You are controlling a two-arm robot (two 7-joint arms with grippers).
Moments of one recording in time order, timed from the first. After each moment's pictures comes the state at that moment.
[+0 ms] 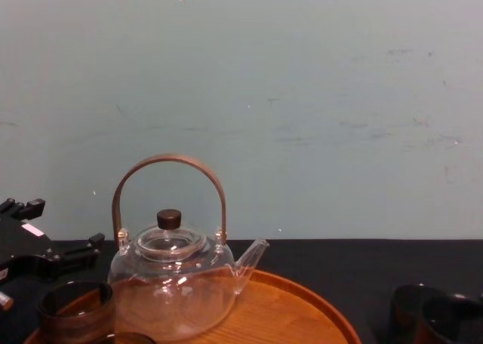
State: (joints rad) left arm -0.20 0.60 0.45 -1.41 -0.25 -0.12 0.03; right arm 0.12 0.74 -0.40 -1.61 0.38 0.11 0.62
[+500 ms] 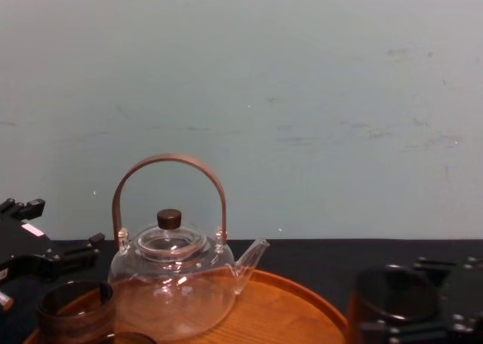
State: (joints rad) left arm -0.20 0.60 0.45 -1.41 -0.25 -0.12 0.03; right arm 0.23 0.67 -0.48 -1.58 0.34 0.09 0.65
